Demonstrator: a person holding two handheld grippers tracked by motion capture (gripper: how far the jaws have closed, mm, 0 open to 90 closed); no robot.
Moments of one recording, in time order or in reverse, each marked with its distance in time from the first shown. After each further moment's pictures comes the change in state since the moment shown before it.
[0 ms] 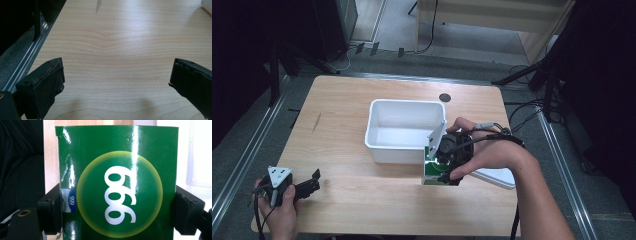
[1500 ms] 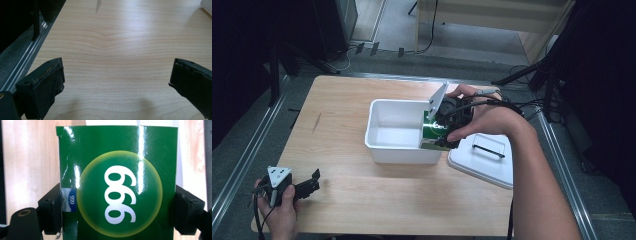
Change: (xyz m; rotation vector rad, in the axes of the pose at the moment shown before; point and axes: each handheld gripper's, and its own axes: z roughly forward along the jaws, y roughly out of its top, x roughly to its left) left arm 0.001 0.000 0.000 0.003 -0.005 -0.008; right arm -0.067 0.014 -0.028 -0.057 -0.118 0.011
